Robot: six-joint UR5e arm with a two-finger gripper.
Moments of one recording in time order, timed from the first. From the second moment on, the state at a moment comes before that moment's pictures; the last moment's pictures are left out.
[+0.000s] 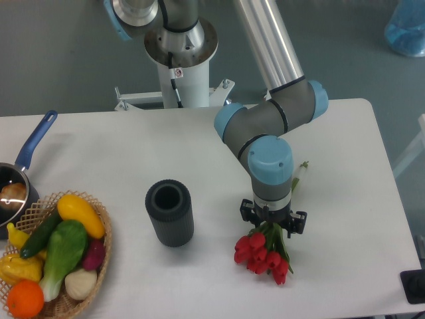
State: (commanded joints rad) arm 2.50 -2.11 -1.59 -0.82 1.65 0.82
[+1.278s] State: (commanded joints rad) arm 2.72 -1.91 -1.67 -1.05 1.50 1.42
